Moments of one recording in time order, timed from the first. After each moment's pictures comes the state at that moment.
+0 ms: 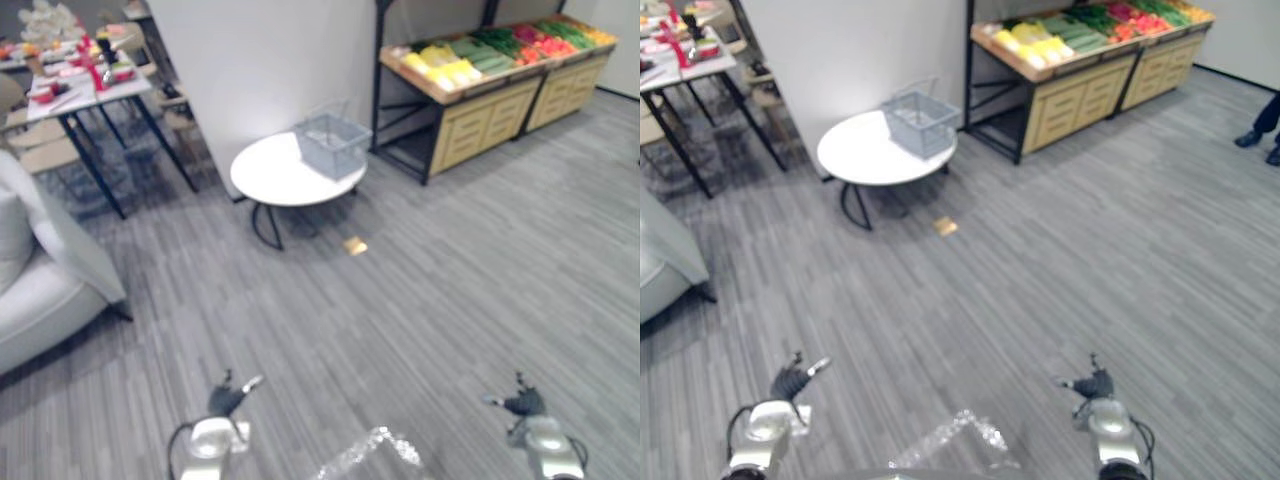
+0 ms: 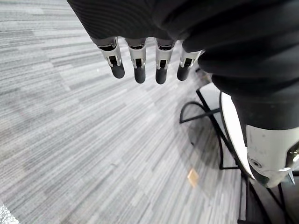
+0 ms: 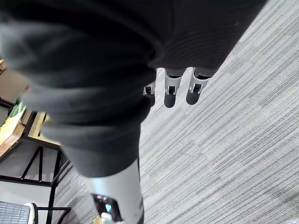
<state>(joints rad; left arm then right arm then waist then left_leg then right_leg) 0.00 0.23 0.15 0.84 0.04 -0.12 0.13 -0.02 -0.25 -0.25 0.83 -0.11 -0.06 -0.08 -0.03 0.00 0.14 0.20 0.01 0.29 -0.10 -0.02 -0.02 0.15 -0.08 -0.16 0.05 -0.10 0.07</state>
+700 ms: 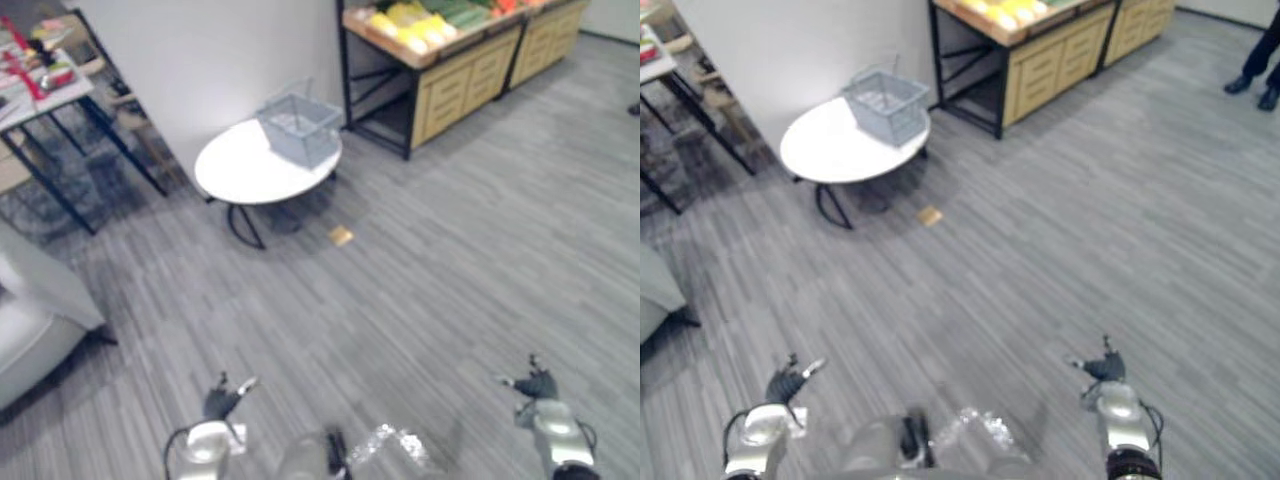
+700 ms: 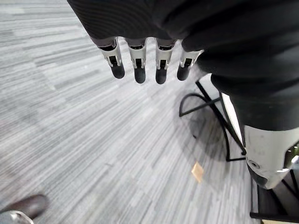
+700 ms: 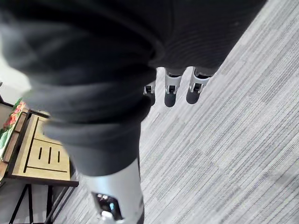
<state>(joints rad) 0.04 0.23 0.17 0.79 0.00 -0.13 0.13 -0.08 -0.30 -0.23 0.77 0.02 -0.06 -0.12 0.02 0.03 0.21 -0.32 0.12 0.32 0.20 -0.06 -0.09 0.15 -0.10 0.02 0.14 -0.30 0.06</state>
